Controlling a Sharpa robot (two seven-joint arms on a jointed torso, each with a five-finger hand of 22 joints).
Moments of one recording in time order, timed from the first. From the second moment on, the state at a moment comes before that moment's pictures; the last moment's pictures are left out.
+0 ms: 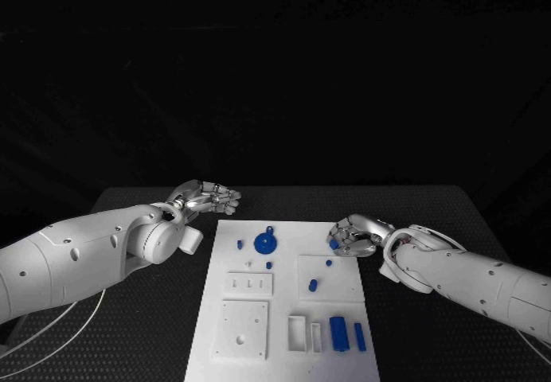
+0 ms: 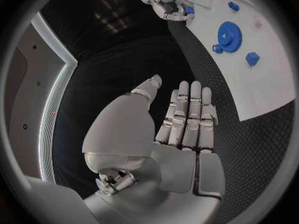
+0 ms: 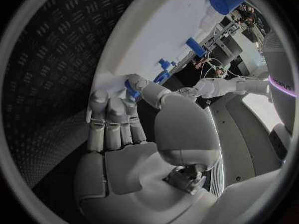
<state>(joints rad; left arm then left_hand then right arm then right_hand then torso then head) 1.33 -0.74 -0.17 1.21 -0.16 -0.21 0.23 1.28 -0.11 0.27 0.04 0.16 0.83 0.17 0.34 0.42 1.17 0.11 0.17 0.08 0.93 0.11 0.48 0.50 0.03 0.76 0.02 0.21 1.31 1.11 -0.65 -0.05 1.02 -1.18 -0.27 0.26 1.18 -0.13 0.72 -0.28 0.05 0.94 0.08 0.37 0.46 0.99 0.00 1.24 1.09 1.22 -0.11 1.24 1.11 0.23 1.12 -0.04 1.05 1.31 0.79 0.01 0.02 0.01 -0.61</state>
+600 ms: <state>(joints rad) 1.33 -0.74 -0.17 1.21 -0.17 -0.20 0.23 1.28 -0.11 0.27 0.04 0.16 0.83 0.17 0.34 0.42 1.17 0.11 0.17 0.08 0.93 0.11 0.48 0.50 0.03 0.76 0.02 0.21 1.31 1.11 -0.65 -0.05 1.03 -1.16 -0.29 0.25 1.11 -0.11 0.65 -0.26 0.05 0.97 0.07 0.37 0.46 1.00 -0.01 1.25 1.07 1.23 -0.11 1.24 1.11 0.23 1.13 -0.05 1.06 1.31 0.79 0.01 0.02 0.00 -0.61</state>
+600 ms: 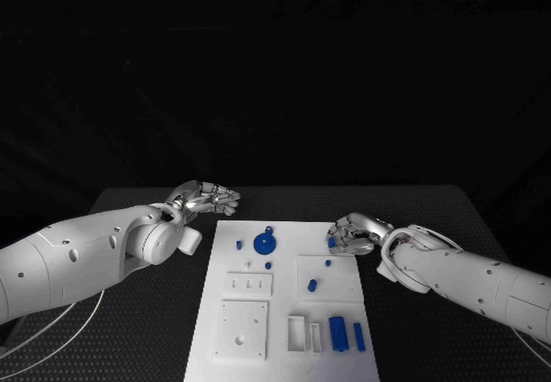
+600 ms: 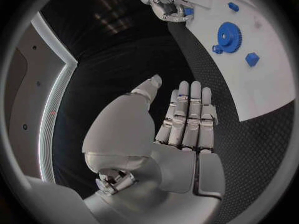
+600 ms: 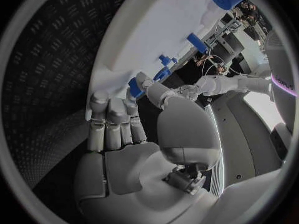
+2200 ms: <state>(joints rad) 1.38 -0.65 -0.17 1.32 -0.37 -0.13 -0.11 1.16 -0.15 0.16 0.29 0.05 0.96 0.12 0.32 0.44 1.31 0.02 0.36 0.24 1.04 0.00 0.76 0.62 0.02 0.88 -0.10 0.41 1.31 1.25 -0.57 -0.05 1.30 -1.46 -0.33 -0.12 1.10 -0.16 0.69 -0.22 0.05 1.01 0.04 0.38 0.46 1.02 -0.03 1.26 1.05 1.25 -0.13 1.24 1.10 0.23 1.16 -0.07 1.06 1.31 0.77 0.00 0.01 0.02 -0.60</state>
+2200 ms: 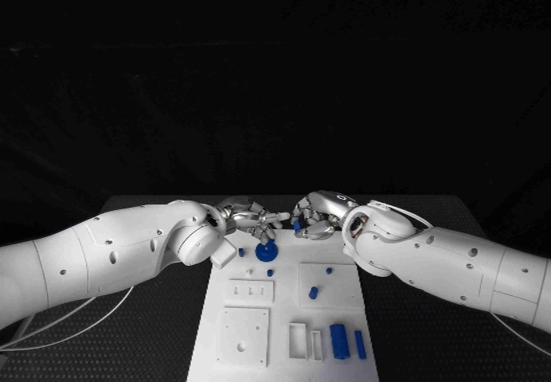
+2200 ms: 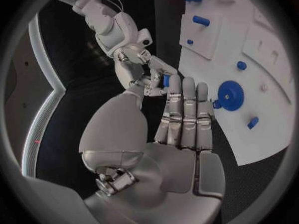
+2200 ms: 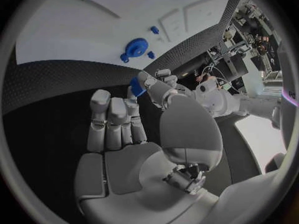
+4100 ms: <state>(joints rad) 1.38 -0.63 -0.18 1.32 -0.36 -0.13 -0.24 1.26 -0.08 0.10 0.29 0.12 1.08 0.07 0.35 0.47 1.38 -0.02 0.37 0.34 1.05 -0.02 0.86 0.59 0.02 0.87 -0.11 0.47 1.31 1.25 -0.54 -0.05 1.36 -1.53 -0.31 -0.18 1.11 -0.18 0.70 -0.21 0.05 1.00 0.04 0.37 0.48 1.02 -0.03 1.26 1.04 1.25 -0.13 1.24 1.10 0.23 1.16 -0.07 1.05 1.31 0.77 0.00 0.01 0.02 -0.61</state>
